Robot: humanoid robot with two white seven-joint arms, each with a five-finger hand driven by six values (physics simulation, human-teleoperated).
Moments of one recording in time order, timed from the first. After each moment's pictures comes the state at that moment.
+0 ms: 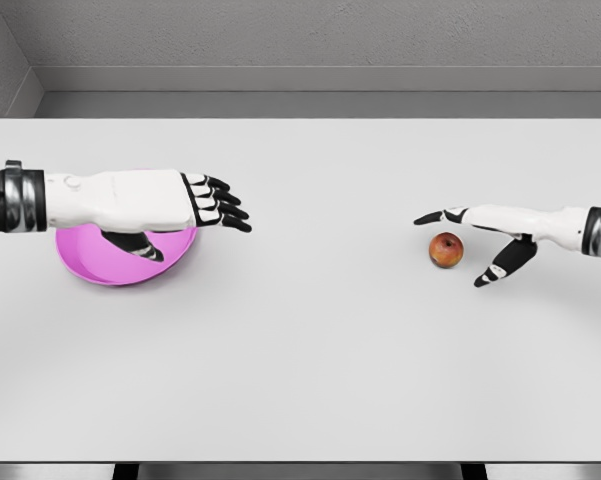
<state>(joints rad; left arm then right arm) -0.85 0.95 -0.91 -1.69 -0.21 -0.61 -0.48 -0.74 -0.86 0.96 -1.13 -0.23 -0.61 0.61</state>
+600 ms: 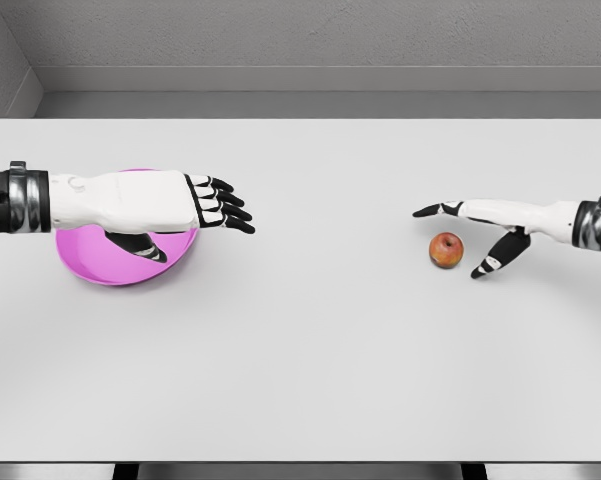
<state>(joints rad) -0.85 0.94 -0.91 -1.69 -0.21 -0.61 -0.48 -0.77 -0.80 0.95 -1.03 -0.18 -0.61 0.61</state>
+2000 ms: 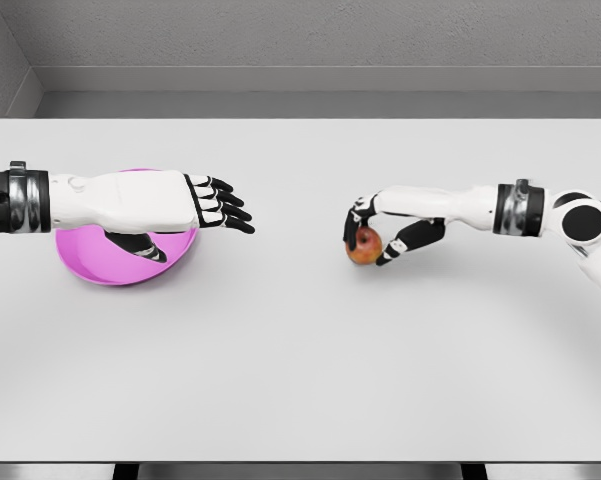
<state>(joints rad) -0.85 0.94 -0.91 -1.69 -0.21 -0.61 -0.48 -0.81 -0.67 0.98 -1.25 -0.24 -0.61 0.61</state>
